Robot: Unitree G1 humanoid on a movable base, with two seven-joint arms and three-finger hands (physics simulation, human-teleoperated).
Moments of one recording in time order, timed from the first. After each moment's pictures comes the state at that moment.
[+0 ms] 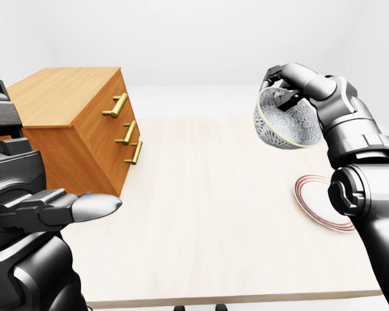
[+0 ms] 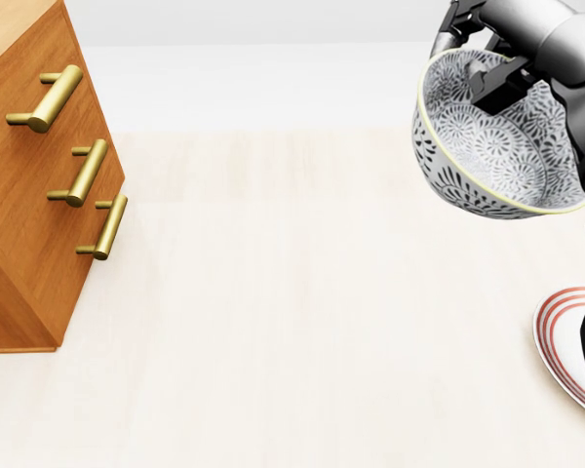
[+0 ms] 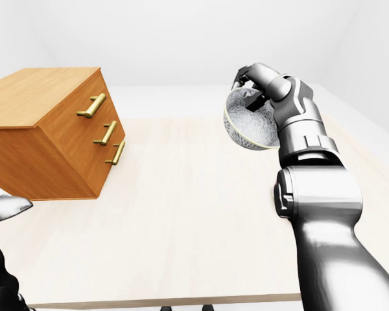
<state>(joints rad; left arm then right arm) -0.15 0.17 0.34 -0.94 -0.45 0.09 0.11 -1.43 -0.52 -0.06 1.29 -0.78 -0.09 0.39</state>
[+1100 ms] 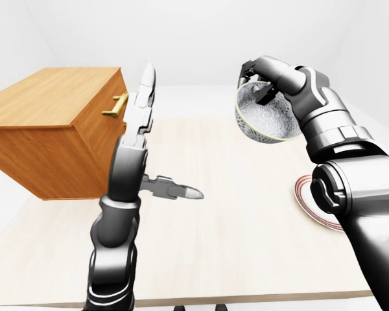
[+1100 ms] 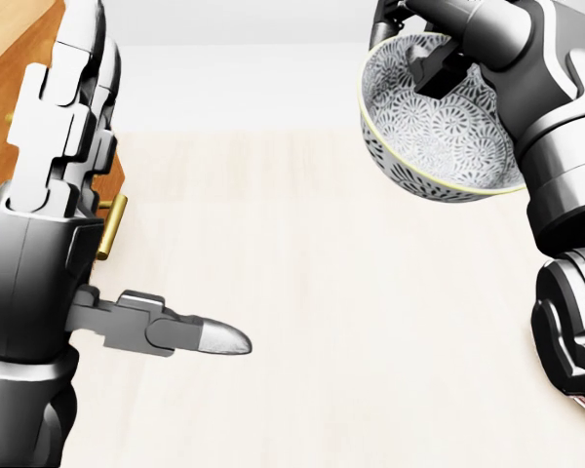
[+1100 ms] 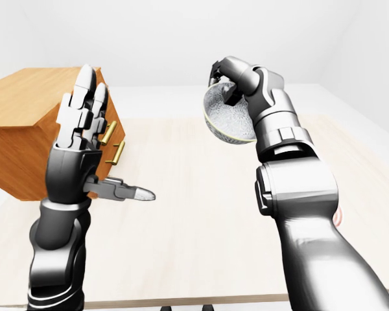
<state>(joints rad) -0.22 0.08 -0.06 -0.63 0.23 0.04 -0.14 -1.51 -0.40 -0.01 1.29 -0.88 -0.09 0.38</state>
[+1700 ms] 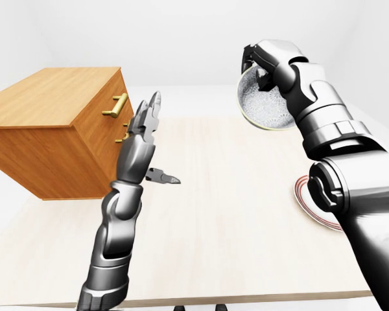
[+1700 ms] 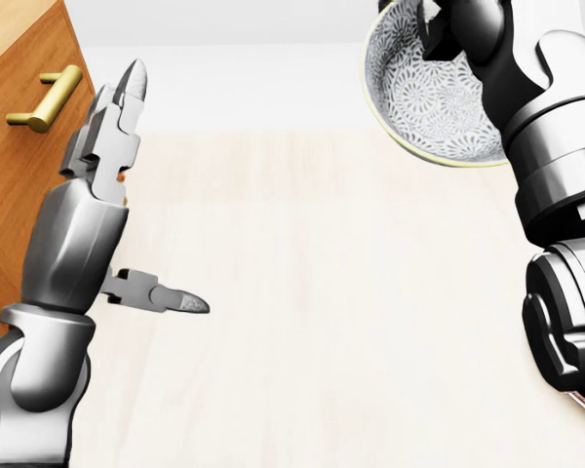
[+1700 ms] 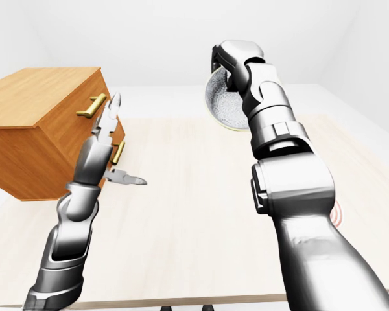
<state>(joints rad) -0.29 0.14 0.00 -0.25 0.61 -0.09 -0.08 -1.55 -0.38 0.03 1.29 -1.13 -0.09 0.14</state>
